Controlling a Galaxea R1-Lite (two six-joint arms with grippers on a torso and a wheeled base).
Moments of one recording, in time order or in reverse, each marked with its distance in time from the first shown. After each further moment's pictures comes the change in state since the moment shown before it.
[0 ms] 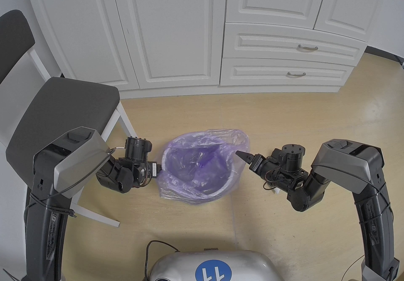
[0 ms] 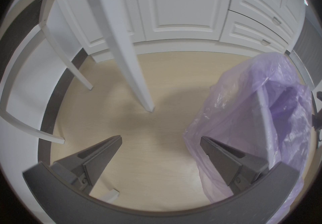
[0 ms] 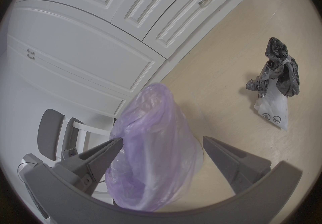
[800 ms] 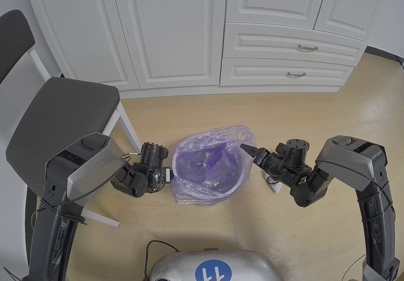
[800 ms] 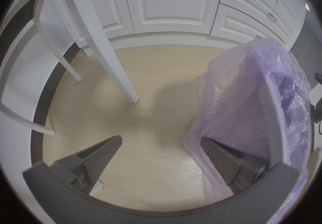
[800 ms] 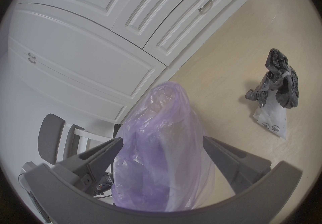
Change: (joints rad) left arm -0.081 0.057 -0.074 0.063 0.010 -0.084; right arm -0.025 -0.019 -0.017 0.000 -0.008 0.004
